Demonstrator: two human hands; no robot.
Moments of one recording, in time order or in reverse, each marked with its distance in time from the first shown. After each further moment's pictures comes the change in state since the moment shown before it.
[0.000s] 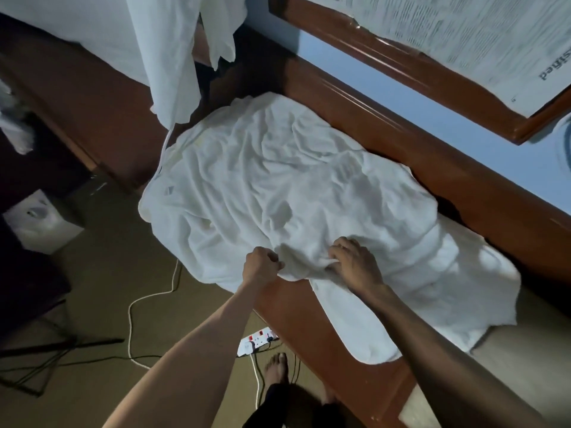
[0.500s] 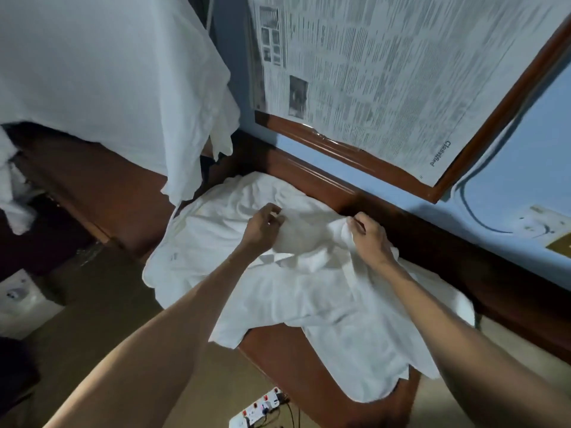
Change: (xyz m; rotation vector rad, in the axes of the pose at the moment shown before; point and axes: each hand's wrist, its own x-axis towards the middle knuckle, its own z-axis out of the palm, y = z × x) left_hand -0.058 0.169 -0.141 -0.154 0.135 0.618; right_hand 0.026 -0.027 -0.188 0.490 0.490 0.310
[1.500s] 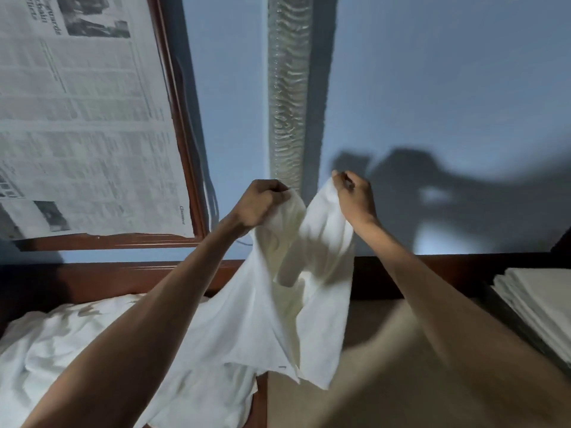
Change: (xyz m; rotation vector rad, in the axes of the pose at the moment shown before) left_hand -0.207 0.404 0.214 -0.272 -0.686 0.642; right_hand -0.194 0.028 -0.456 0.114 0.885 0.008
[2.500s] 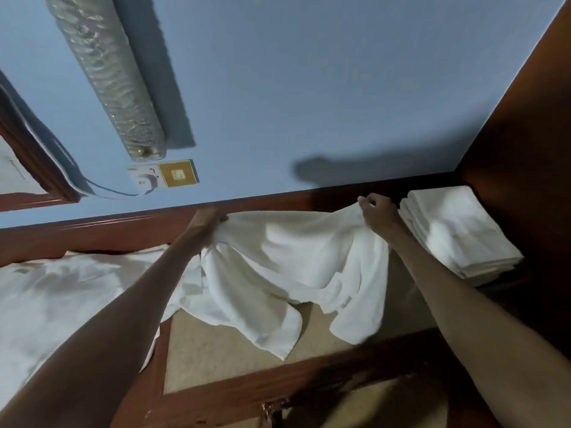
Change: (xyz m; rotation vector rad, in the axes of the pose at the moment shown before) left_hand -0.001 -0.101 0.273 0.157 0.162 -0.619; right_hand -0.048 0.296 -0.314 -0.414 -0.129 0.485
